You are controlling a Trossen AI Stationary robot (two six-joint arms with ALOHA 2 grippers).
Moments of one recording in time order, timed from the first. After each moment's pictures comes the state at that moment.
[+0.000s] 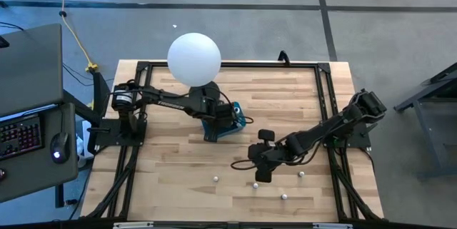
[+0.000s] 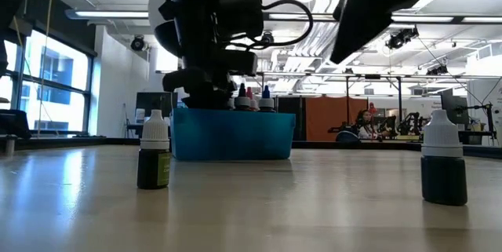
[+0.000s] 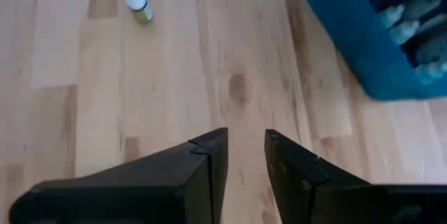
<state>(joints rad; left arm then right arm) 0.06 1.85 1.26 -0.65 -0.07 0.26 0.45 1.65 1.18 -0.57 0.31 0.49</state>
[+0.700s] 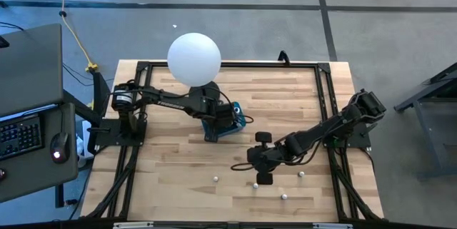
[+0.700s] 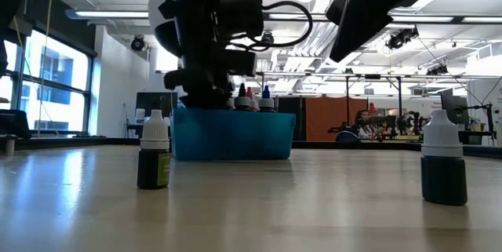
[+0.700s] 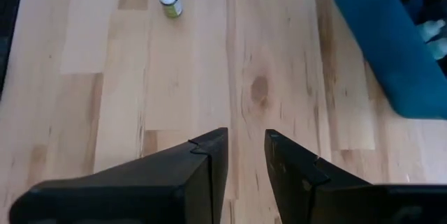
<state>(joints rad) 0.06 1.85 1.27 -0.67 -0.07 0.20 0.44 1.66 1.18 -0.54 0.23 0.41</state>
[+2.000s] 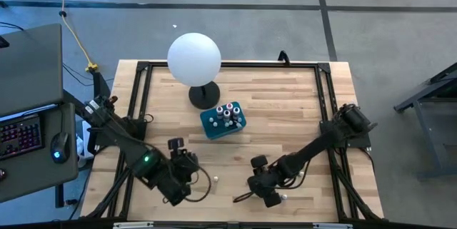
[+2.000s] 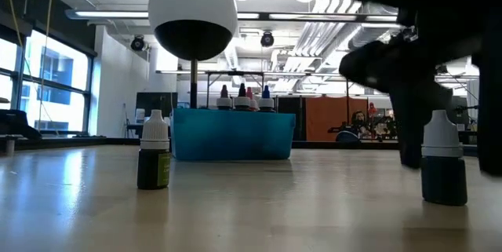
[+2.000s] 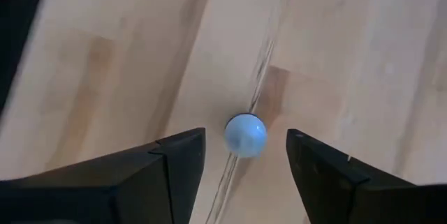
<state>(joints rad) -0.73 1.66 1.65 -1.30 -0.51 -0.84 0.58 1.90 1.18 -0.42 0.05 0.29</state>
